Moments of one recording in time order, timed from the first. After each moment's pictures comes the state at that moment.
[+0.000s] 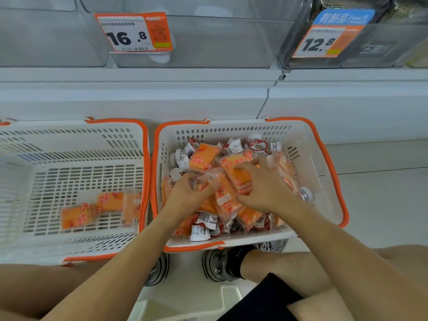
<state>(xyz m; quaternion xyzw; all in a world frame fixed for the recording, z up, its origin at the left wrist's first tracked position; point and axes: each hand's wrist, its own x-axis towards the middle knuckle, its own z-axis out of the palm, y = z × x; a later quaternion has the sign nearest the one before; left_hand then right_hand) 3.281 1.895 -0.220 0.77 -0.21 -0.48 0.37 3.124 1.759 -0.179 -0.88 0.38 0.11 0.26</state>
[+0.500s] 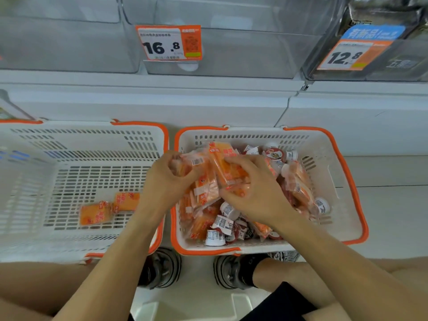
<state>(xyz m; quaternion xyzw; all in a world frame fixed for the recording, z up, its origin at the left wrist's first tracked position) 3.333 1.921 -0.157 0.83 -0.25 -0.28 0.42 3.164 1.802 -0.157 -0.86 0.34 -0.07 0.38</state>
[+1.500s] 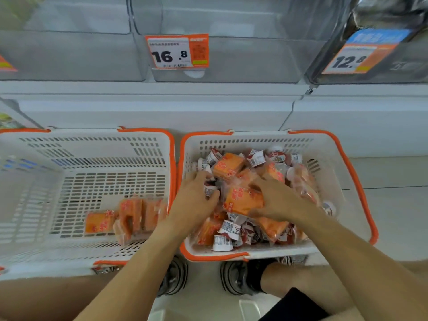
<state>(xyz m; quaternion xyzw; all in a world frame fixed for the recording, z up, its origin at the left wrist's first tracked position) 3.322 1.913 -0.220 0.83 -0.42 -0.26 0.27 3.153 1.759 -0.202 -0.89 0.34 0.22 0.23</state>
